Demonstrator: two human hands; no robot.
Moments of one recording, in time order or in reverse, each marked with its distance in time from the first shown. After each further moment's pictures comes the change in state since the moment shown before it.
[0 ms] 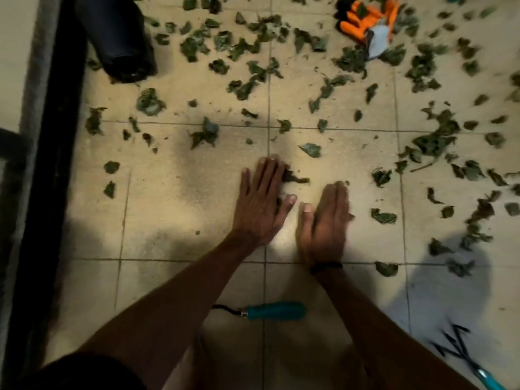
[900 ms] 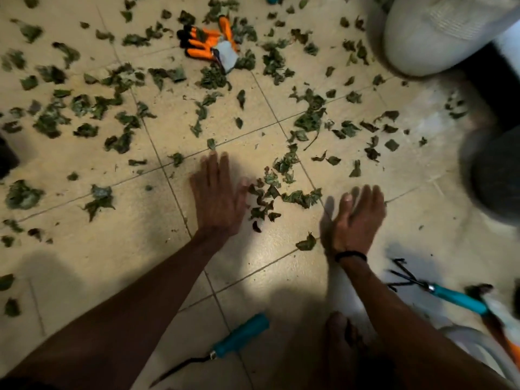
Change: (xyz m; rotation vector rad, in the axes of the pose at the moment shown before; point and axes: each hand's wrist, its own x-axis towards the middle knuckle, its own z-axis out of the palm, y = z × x) left_hand 0.074 0.071 0.010 -0.009 0.013 0.095; right_hand -0.016 0.143 -0.103 -0.073 0.378 0.643
